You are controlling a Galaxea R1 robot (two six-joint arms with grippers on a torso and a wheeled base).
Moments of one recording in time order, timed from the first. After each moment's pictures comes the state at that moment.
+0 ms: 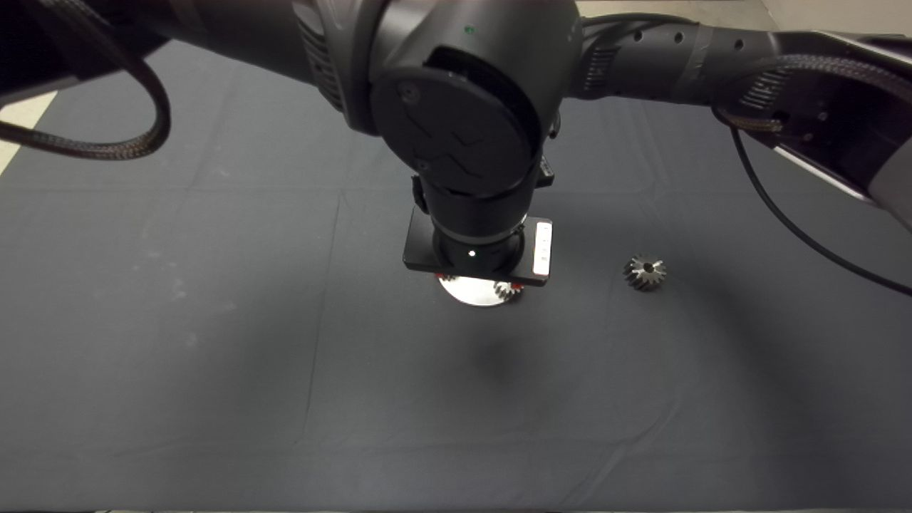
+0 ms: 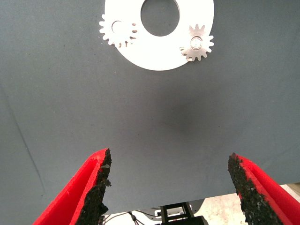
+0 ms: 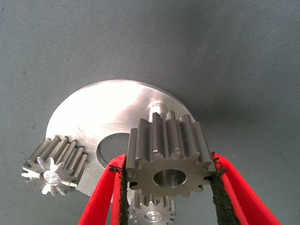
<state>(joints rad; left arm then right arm) -0.72 2.90 -0.87 0.17 1.53 -1.88 0.46 3.00 -1.72 -0.14 -1.53 1.10</state>
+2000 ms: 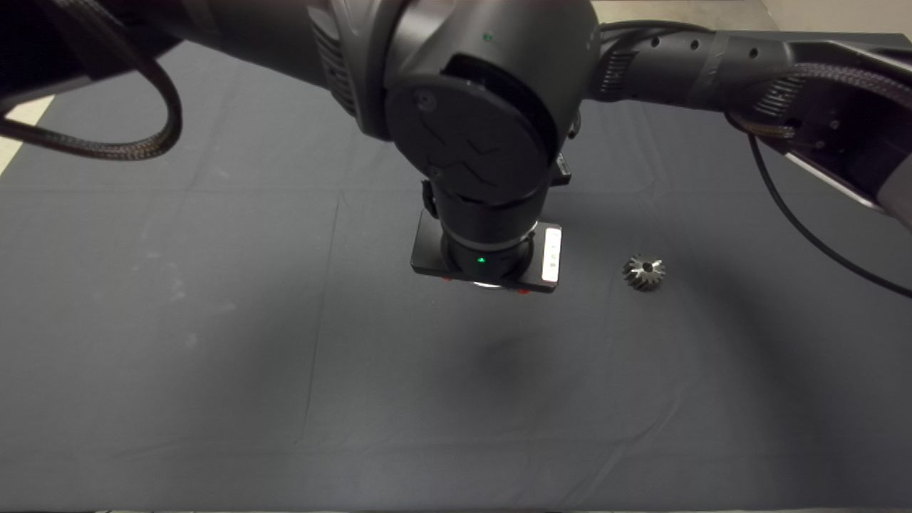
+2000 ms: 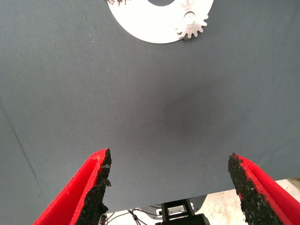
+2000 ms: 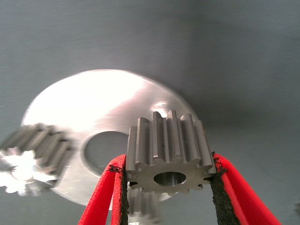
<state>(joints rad) -0.72 2.92 -0.87 0.17 1.53 -1.88 0.44 2.98 -1.77 -0.16 -1.53 1.11</state>
